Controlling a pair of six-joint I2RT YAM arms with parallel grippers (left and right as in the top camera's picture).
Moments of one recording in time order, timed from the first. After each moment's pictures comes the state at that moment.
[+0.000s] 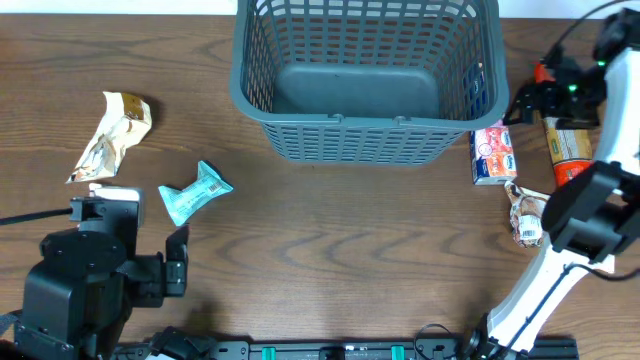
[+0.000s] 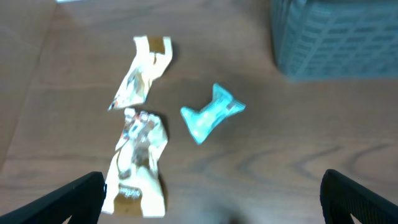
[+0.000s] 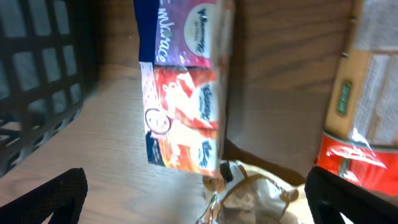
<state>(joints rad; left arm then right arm) -0.41 0.80 1.49 -1.52 -0.35 -0.17 -0.34 2.25 2.23 -1.55 -0.17 -0.34</state>
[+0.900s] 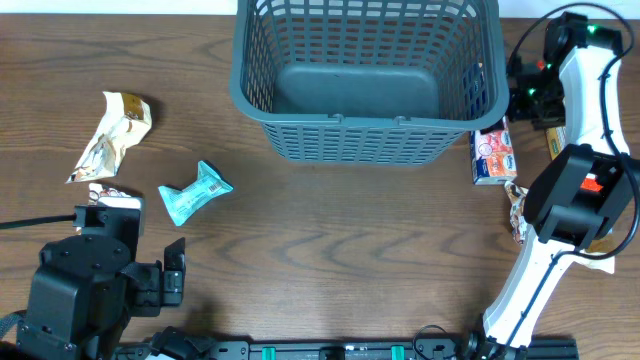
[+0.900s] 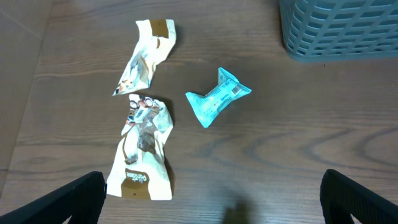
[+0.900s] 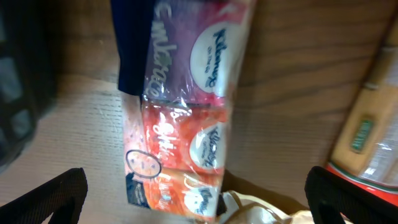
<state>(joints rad) -0.41 0.80 1.49 -1.57 -0.35 -0.17 -0.25 2.30 2.12 -1.43 -0.04 -0.32</state>
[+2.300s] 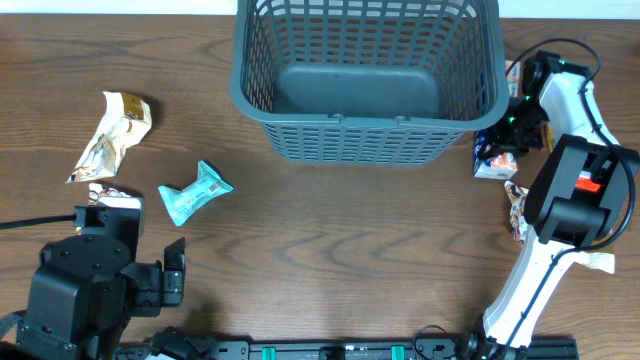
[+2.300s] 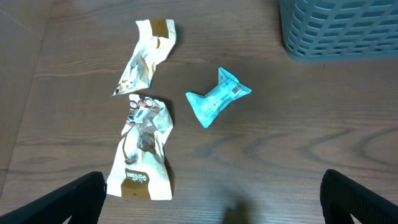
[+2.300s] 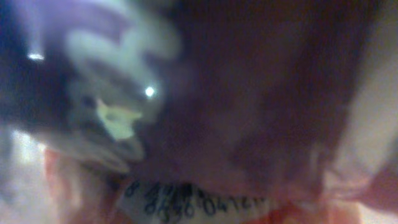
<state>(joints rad) -0.41 0.80 1.49 -1.57 -0.35 -0.17 -0.25 2.29 1.85 -1.22 -0.06 -0.17</state>
